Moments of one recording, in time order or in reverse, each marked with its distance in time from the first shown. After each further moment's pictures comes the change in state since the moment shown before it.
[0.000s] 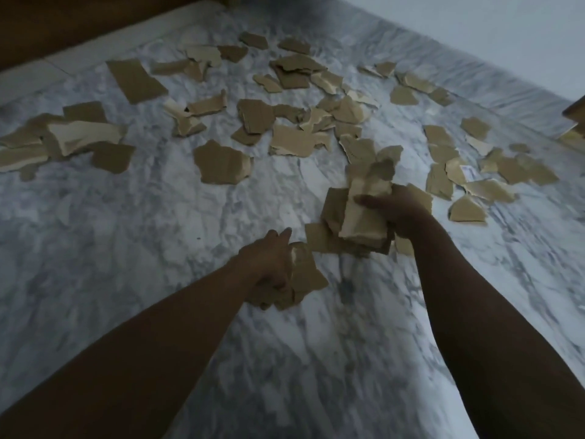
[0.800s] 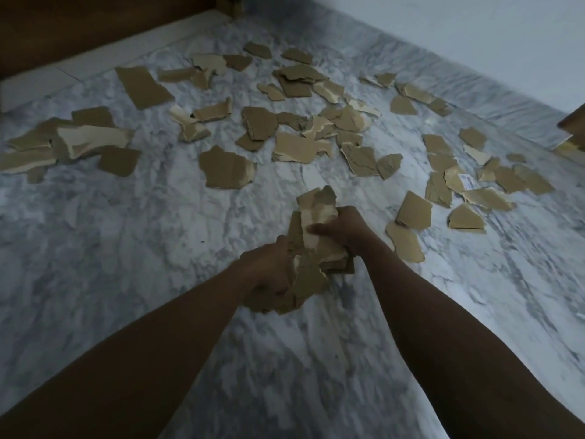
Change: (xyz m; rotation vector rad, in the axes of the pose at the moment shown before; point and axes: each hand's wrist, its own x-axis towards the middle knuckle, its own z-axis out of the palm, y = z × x) left_hand -0.029 0.005 -0.004 -0.102 0.074 0.014; right_hand -0.017 0.002 0.087 -0.289 -0.096 -0.062
